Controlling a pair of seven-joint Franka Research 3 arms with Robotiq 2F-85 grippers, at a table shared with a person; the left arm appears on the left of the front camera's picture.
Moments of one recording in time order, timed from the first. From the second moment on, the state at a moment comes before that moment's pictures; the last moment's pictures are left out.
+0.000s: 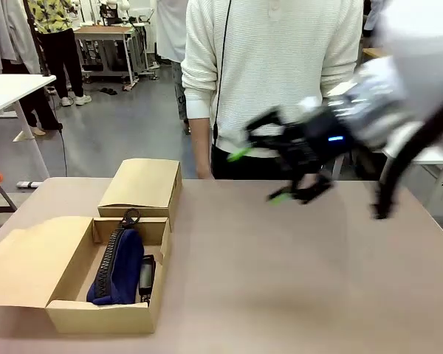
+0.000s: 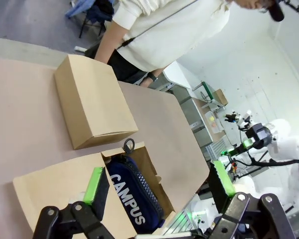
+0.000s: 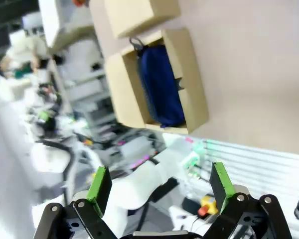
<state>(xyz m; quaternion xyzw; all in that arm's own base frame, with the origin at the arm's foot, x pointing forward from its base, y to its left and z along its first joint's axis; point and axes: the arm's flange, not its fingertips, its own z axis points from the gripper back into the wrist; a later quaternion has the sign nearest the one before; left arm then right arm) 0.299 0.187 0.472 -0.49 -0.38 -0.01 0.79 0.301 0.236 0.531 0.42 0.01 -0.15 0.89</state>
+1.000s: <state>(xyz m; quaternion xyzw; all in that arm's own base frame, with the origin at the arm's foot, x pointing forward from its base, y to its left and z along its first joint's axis) 0.299 0.187 0.472 -0.49 -0.38 -0.01 0.79 0.278 -0.087 0.452 0.61 0.09 -0.18 0.77</state>
